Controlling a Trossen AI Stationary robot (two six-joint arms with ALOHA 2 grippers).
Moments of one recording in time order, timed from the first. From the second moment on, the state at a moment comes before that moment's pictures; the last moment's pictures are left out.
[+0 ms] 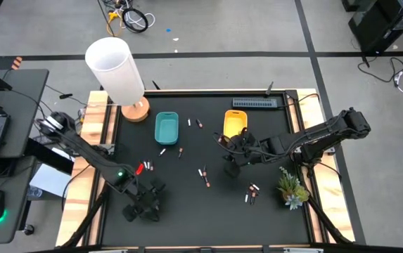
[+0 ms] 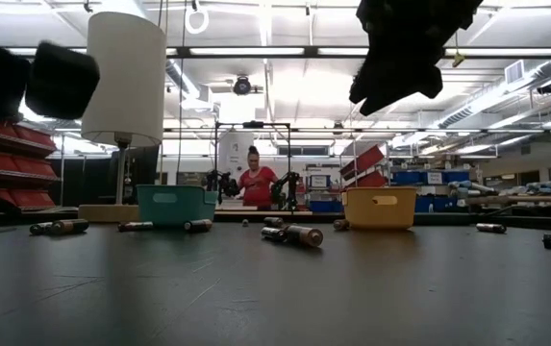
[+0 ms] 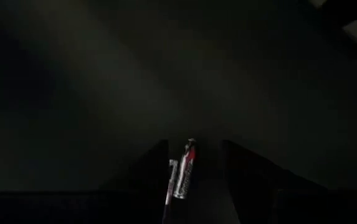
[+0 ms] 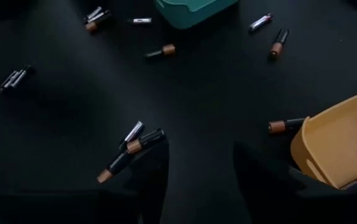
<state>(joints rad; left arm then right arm) -0.65 1.37 0.71 -0.33 0.04 0.08 0.23 1.42 1.01 -0.50 0.42 0.69</state>
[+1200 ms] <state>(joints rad) -0.65 1.41 0.50 -0.03 0.04 0.25 0.23 1.42 1.01 -0.48 0.42 0.69</state>
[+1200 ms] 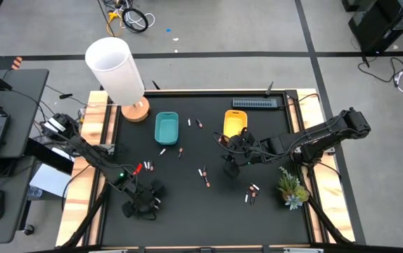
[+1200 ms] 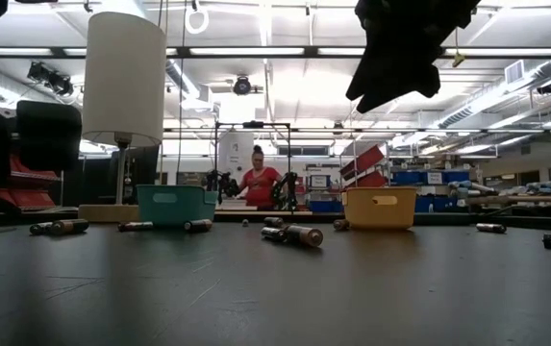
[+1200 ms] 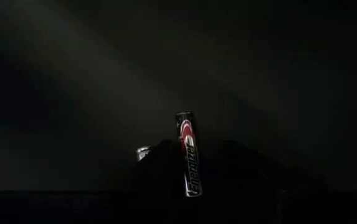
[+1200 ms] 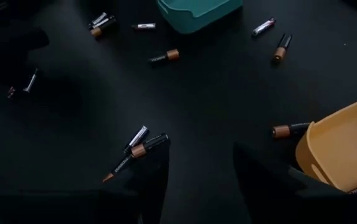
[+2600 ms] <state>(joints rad) -0.56 1.49 0.52 0.03 -0.08 0.07 0.23 1.42 1.01 -0.47 0.40 0.67</state>
